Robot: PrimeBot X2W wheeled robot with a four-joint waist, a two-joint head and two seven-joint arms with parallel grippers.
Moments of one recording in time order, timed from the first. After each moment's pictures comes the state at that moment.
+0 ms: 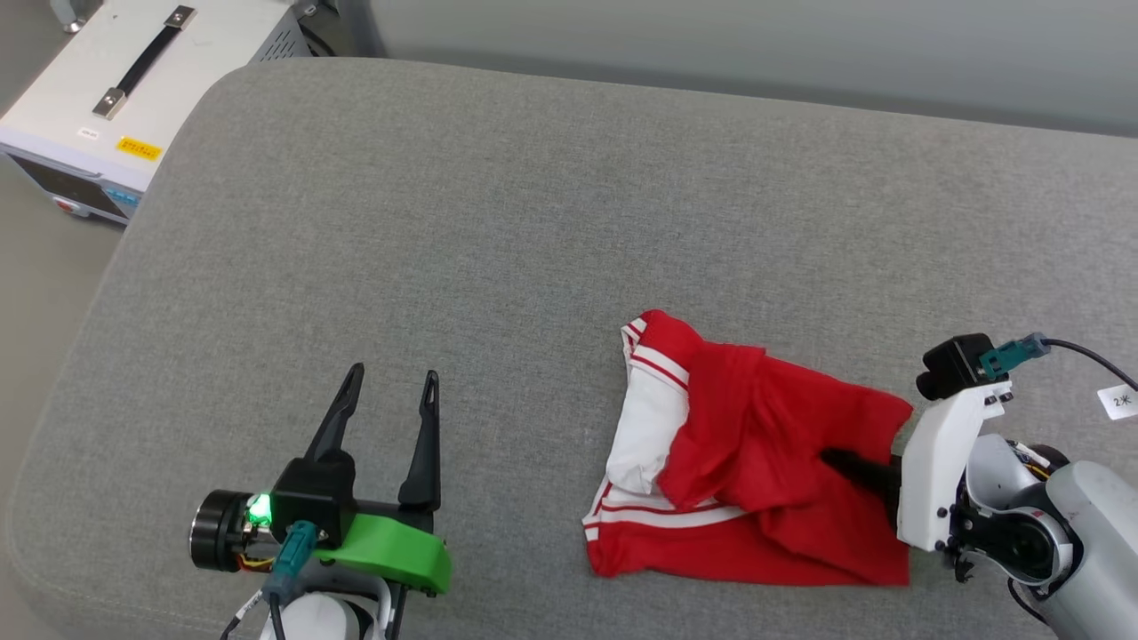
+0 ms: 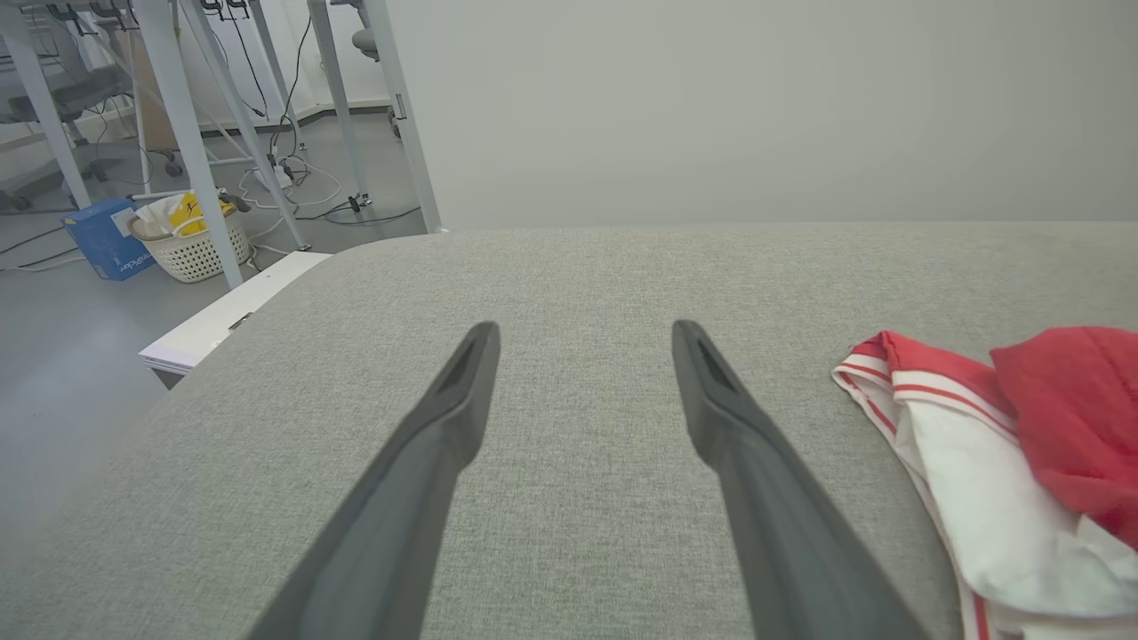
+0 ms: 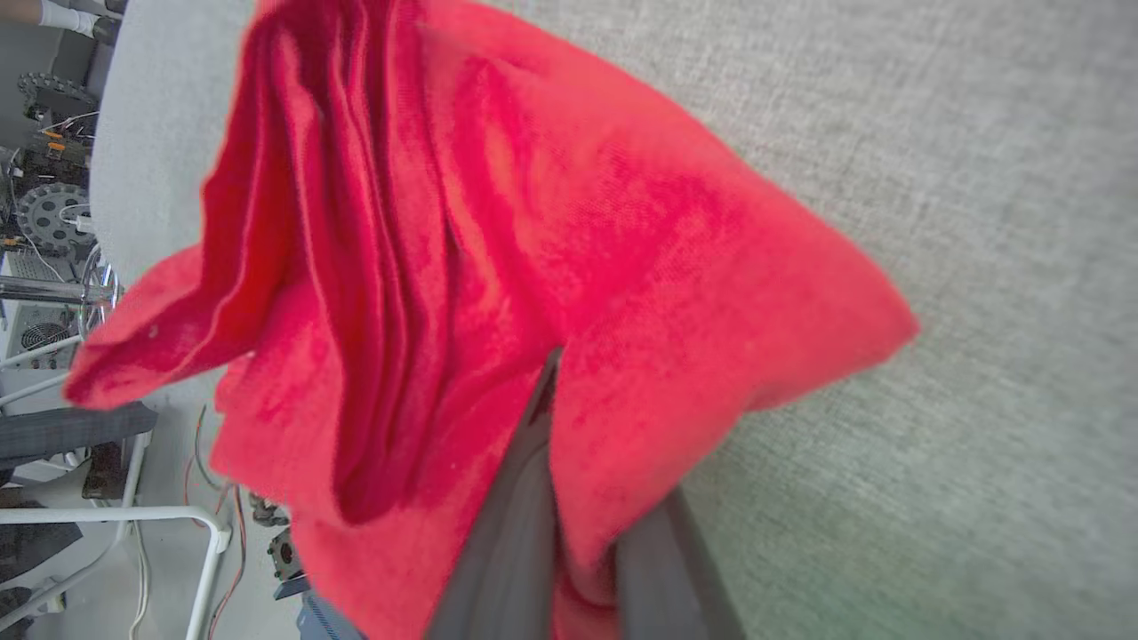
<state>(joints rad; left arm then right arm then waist) -0.05 0.06 -0.10 0.09 -0.04 -0.05 -0.26 -0.37 -0.51 0.54 0.28 1.02 0.13 0.55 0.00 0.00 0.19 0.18</state>
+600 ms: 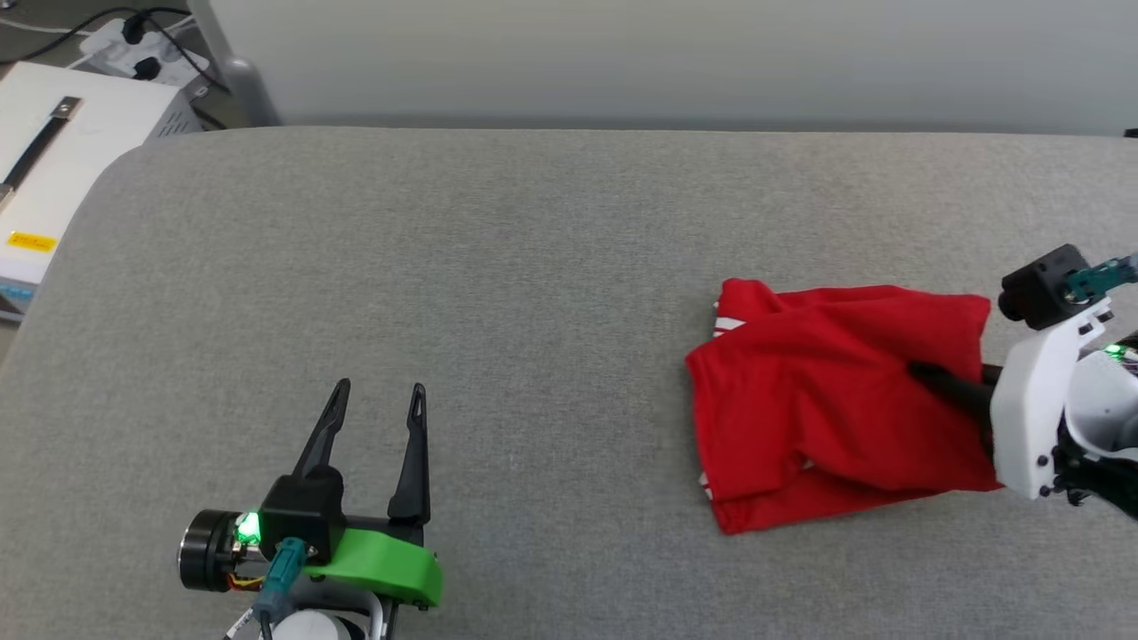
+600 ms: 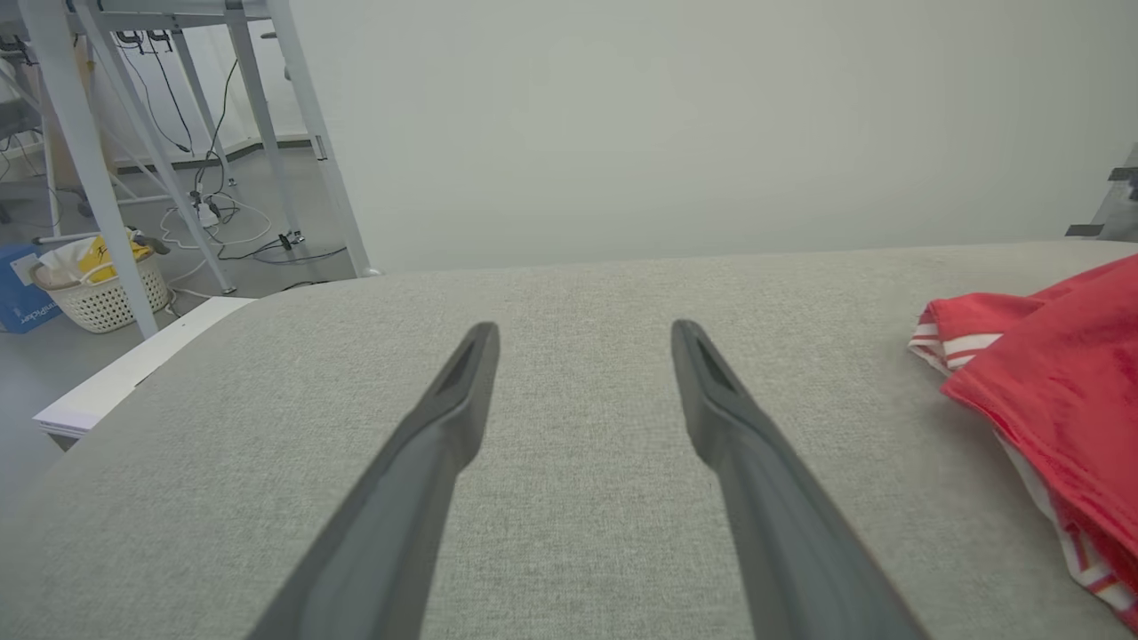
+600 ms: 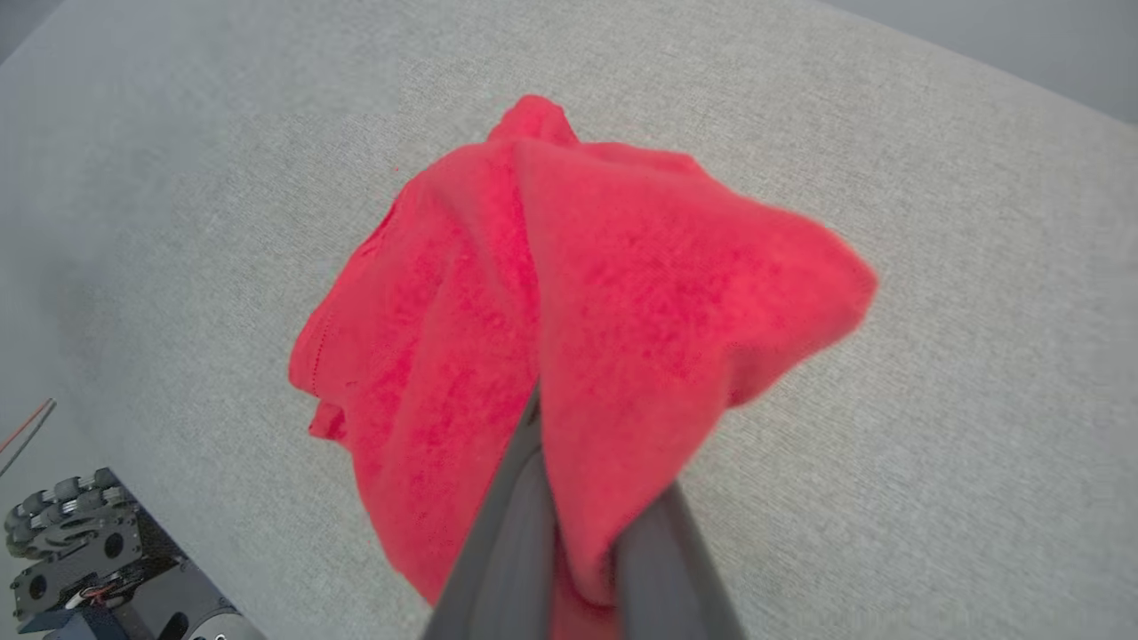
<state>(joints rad) -0.02 0.06 -0.08 0.07 -0.04 -0.03 -0.26 -0.51 -0.78 0.67 0.10 0.97 0.13 0.47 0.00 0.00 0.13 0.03</state>
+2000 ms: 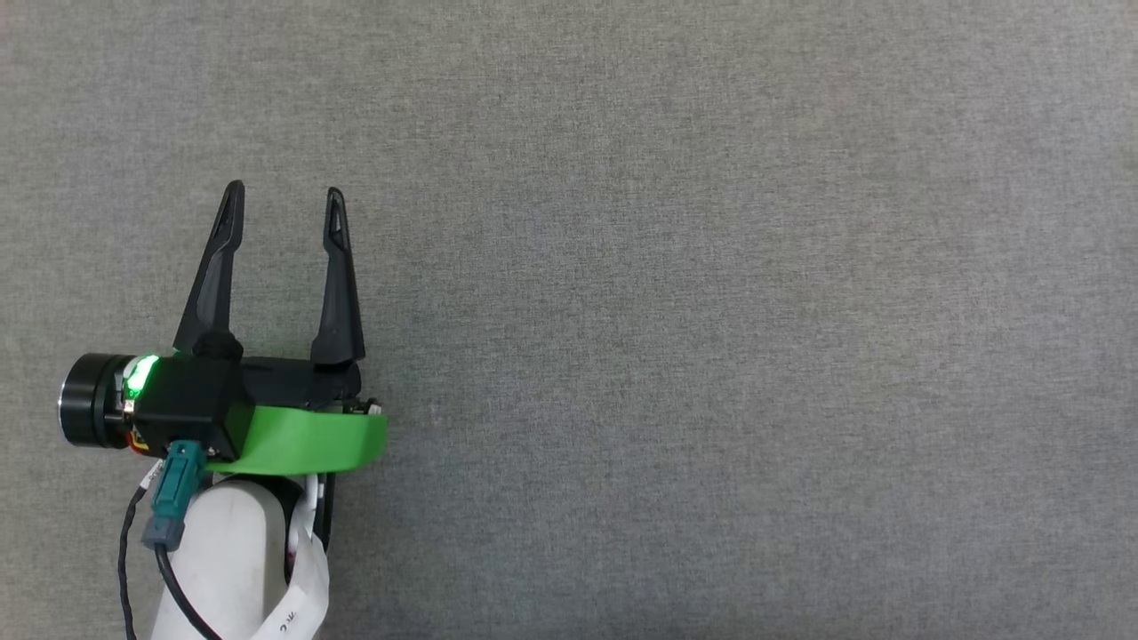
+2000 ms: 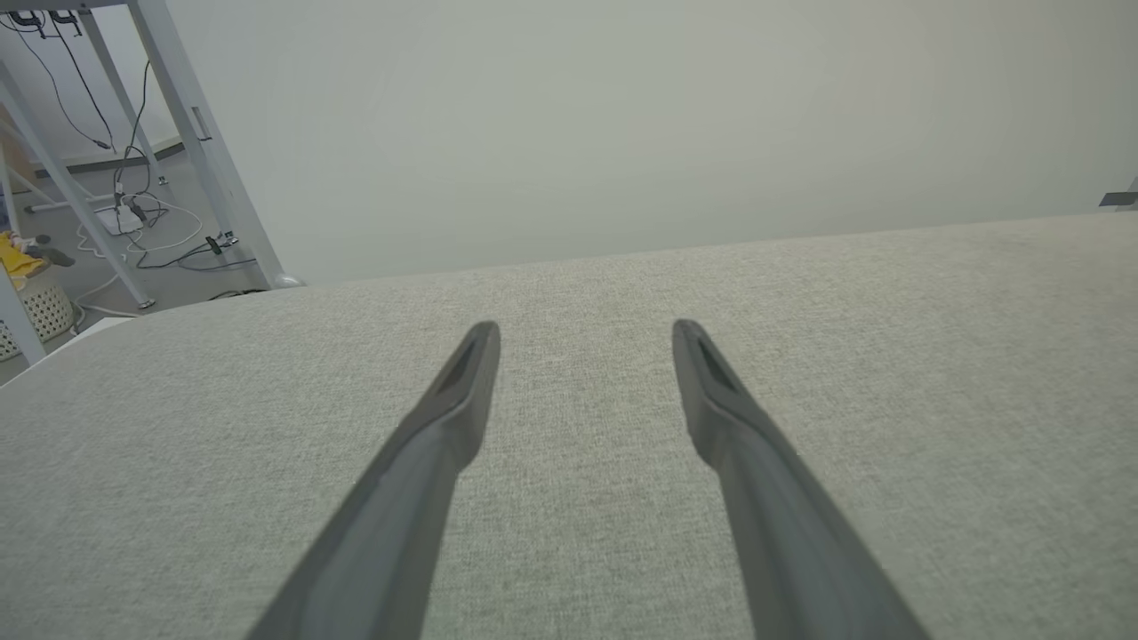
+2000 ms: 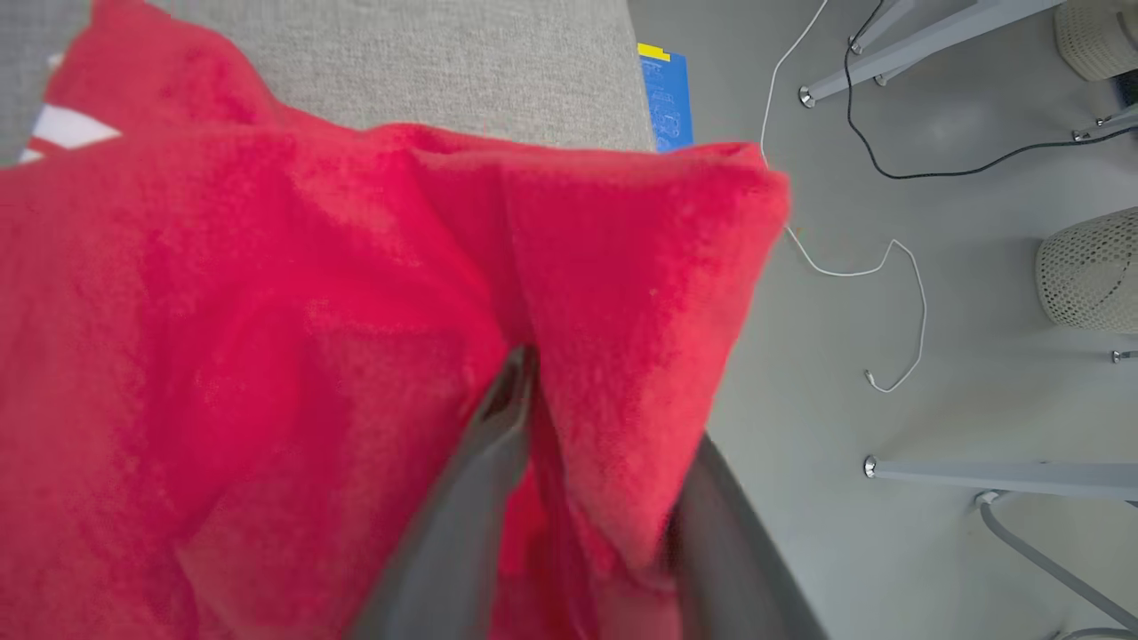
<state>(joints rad) -0.23 0.10 -0.02 -0.14 -0.02 -0.03 -0.26 -0.80 -0.97 0.26 0.70 0.65 0.13 0.42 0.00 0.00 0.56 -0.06</state>
